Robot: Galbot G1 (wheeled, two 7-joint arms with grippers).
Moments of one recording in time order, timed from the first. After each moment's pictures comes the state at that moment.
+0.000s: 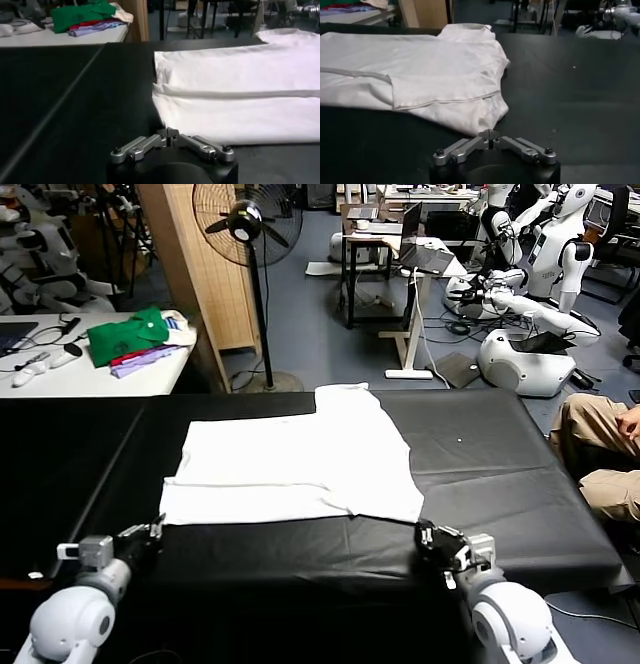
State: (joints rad) left arm 1.50 -1.03 -0.72 -1.97 -0.53 0.50 -0.05; right arm -1.43 1.11 0.46 2.10 0.45 -0.60 0.07
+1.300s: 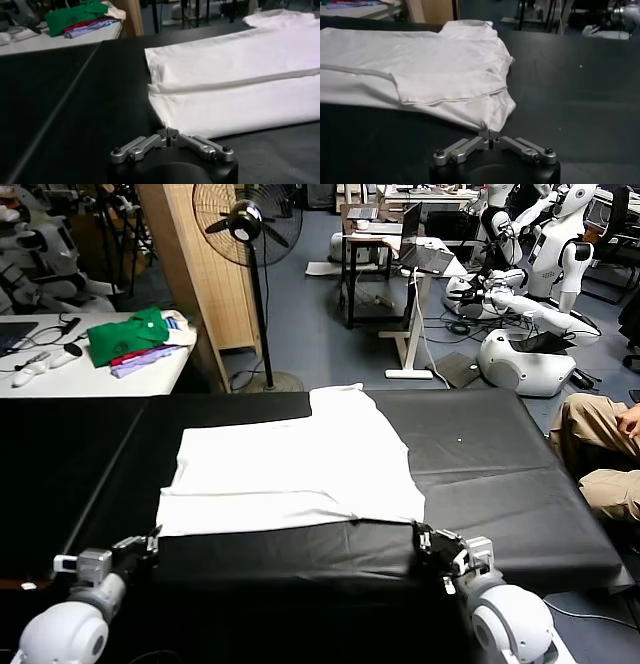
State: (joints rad) left arm 1.59 -0.97 -0.74 -2.01 -0.49 0.50 -0.05; right arm -1.51 1.09 0.49 2.18 0.44 -0.69 0.11
